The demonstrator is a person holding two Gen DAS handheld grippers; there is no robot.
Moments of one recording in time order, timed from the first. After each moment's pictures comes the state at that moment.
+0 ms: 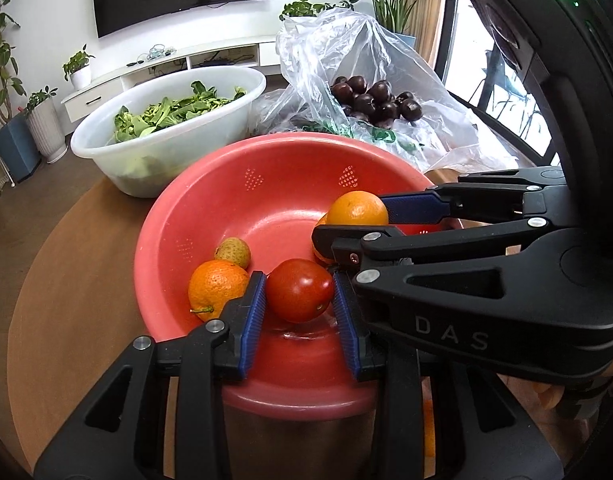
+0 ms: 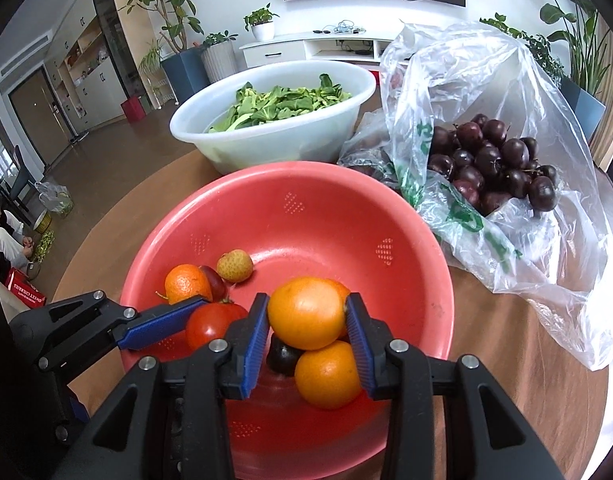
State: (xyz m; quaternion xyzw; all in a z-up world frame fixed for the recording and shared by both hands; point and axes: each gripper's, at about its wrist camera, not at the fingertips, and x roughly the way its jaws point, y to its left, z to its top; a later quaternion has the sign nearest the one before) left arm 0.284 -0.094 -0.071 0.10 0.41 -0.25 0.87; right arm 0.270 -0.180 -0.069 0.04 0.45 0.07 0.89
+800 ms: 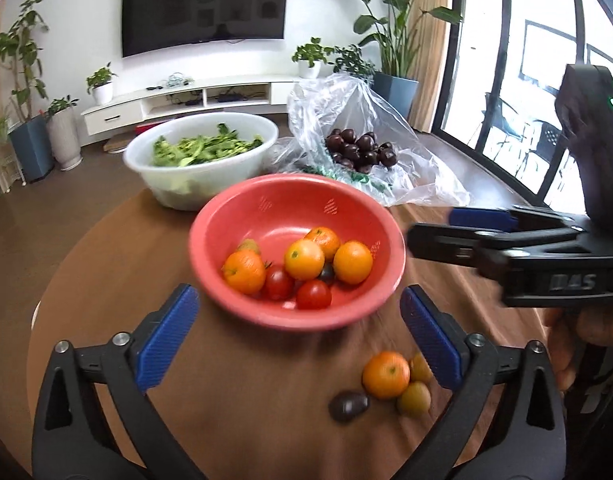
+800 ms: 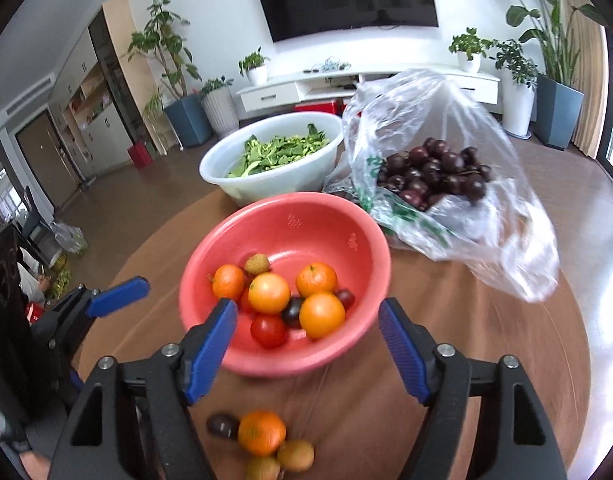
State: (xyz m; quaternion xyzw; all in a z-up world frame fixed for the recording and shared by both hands) left arm 0.200 -0.053 -0.017 0.05 0.34 -0.24 0.91; right arm 0.166 -0.210 -0.018 0.10 0.37 0.07 0.92
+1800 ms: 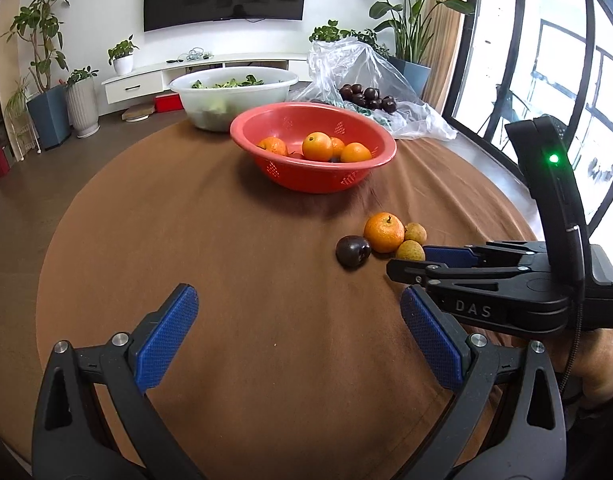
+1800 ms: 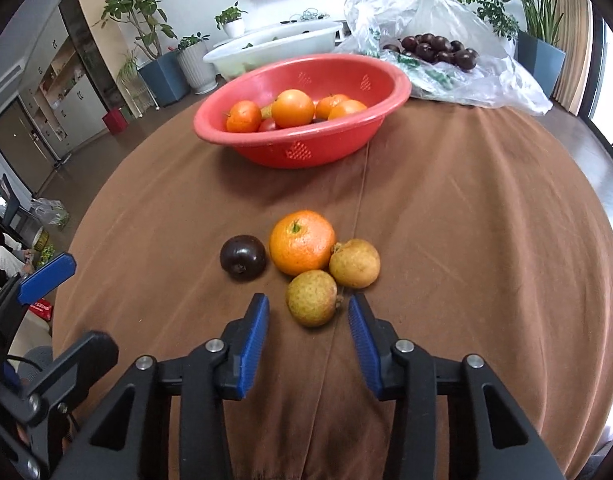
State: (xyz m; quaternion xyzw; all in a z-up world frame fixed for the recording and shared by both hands) left arm 0.093 0.002 -0.052 0.04 0.38 -0.21 0.90; right arm 0.106 -0.147 -0.103 0.09 0.46 0.02 0.88
